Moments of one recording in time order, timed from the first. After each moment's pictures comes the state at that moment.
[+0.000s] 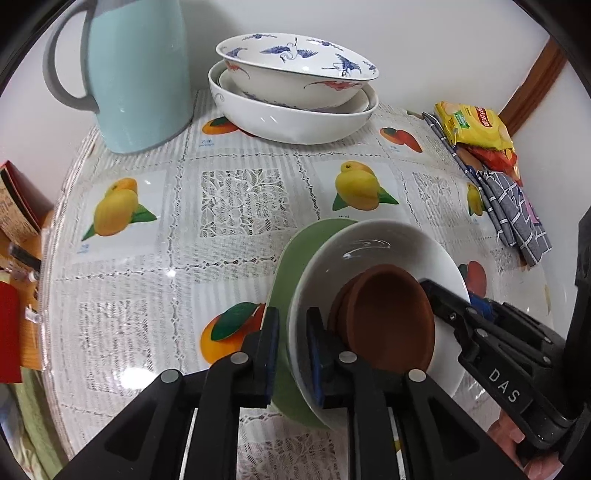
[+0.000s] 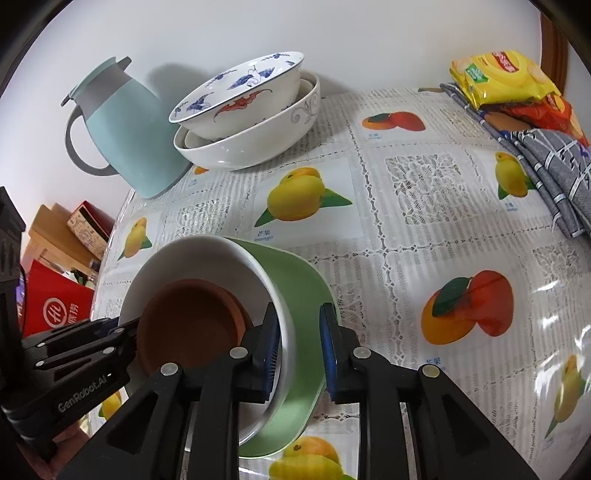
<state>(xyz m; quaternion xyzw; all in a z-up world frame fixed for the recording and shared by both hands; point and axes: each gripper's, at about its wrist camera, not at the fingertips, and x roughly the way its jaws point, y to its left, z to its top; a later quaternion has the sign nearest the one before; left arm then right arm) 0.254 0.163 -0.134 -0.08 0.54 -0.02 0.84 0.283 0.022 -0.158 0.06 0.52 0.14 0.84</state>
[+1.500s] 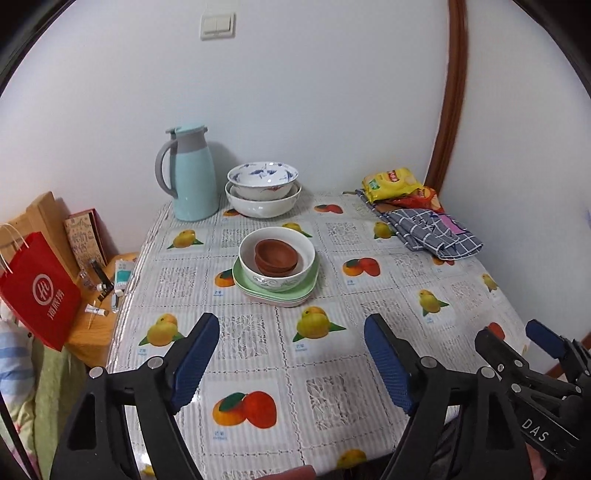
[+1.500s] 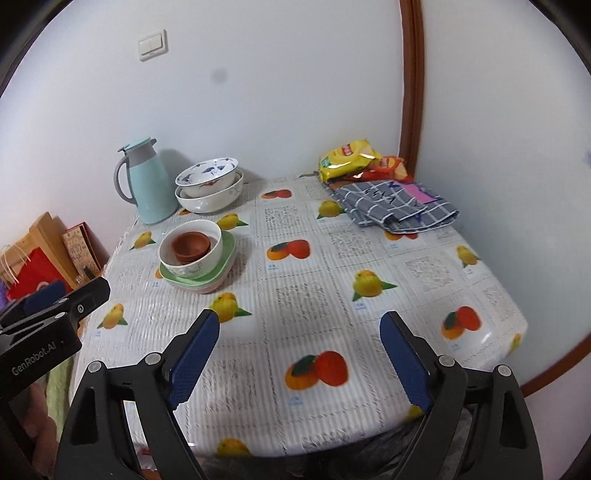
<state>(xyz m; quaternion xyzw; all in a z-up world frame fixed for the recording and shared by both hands) -0.017 0.059 -0.001 -0.03 0.34 0.04 0.94 -0.008 -0.109 -0.016 0.01 0.37 0.01 0.93</state>
